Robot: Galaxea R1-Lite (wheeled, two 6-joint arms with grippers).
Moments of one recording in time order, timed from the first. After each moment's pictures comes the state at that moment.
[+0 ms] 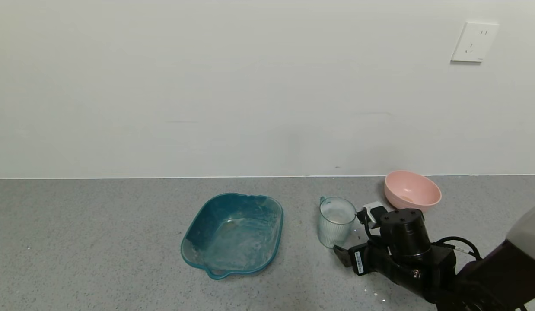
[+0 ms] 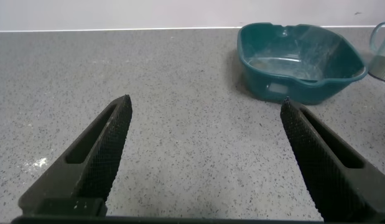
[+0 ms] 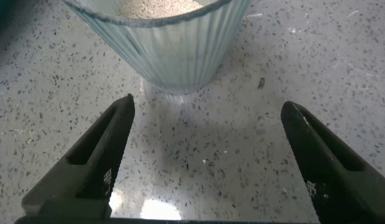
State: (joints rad) left arm 0.00 0.00 0.00 0.00 0.00 0.00; right arm 0.54 2.03 -0.61 -0.83 -0.19 0.14
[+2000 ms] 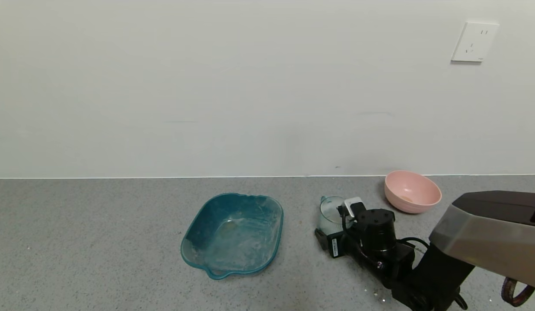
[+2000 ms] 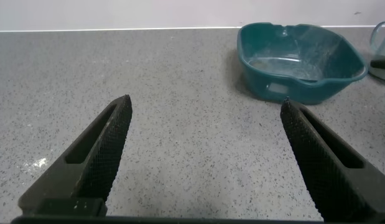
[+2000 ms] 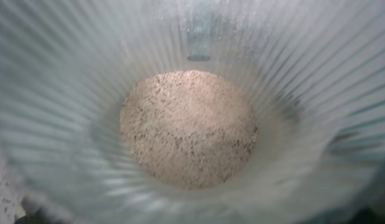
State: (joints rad) left arm 0.00 0.00 0.00 0.00 0.00 0.00; right arm 0.54 2.29 -0.75 -1.13 -0.21 0.12
